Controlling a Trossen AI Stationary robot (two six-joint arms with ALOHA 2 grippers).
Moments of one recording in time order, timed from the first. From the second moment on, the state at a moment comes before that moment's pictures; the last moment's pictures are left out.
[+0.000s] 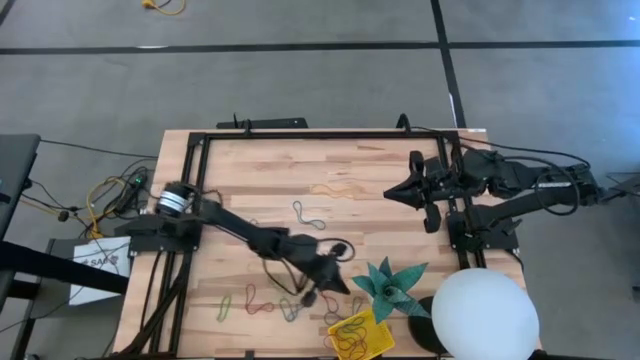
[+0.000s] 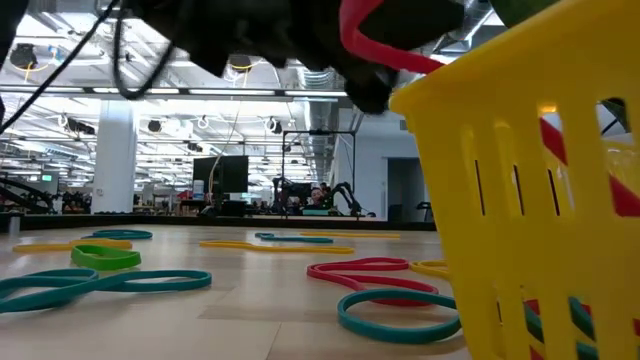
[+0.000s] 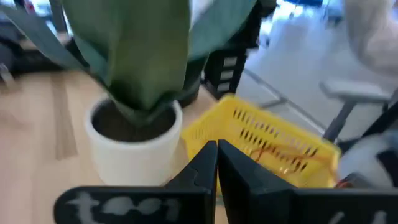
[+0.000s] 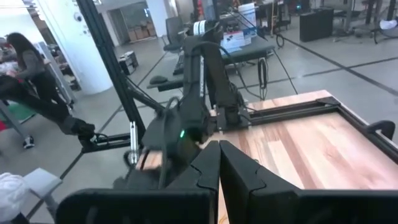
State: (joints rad) left arm -0.27 1.98 1.12 0.57 0.32 -0.04; right arm 0.09 0.83 0.94 -0.25 -0.02 0.18
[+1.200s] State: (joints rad) left arm -0.17 2.28 1.53 0.47 0.34 -0.04; right arm 0.09 0.90 0.94 -0.25 -0.03 0.24
